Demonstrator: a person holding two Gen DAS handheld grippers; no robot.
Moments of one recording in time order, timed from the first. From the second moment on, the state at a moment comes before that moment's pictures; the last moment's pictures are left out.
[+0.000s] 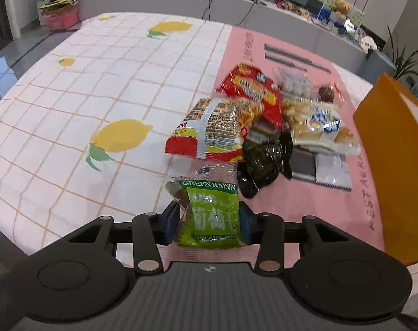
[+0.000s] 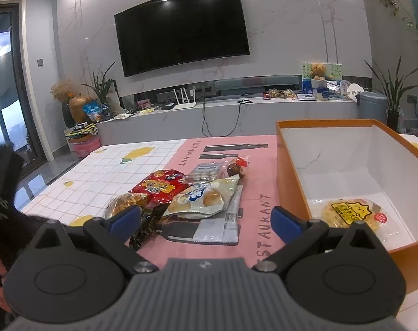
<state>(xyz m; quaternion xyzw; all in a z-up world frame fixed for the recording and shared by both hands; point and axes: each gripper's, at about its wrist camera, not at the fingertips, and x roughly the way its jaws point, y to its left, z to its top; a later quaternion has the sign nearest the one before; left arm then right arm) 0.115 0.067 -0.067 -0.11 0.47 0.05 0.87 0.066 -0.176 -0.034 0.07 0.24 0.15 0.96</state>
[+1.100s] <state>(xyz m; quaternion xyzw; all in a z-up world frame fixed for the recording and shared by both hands) 0.107 0.124 -0.029 -0.17 0.43 0.06 0.89 0.124 -0.080 -0.102 0.15 0.31 0.17 0.92</state>
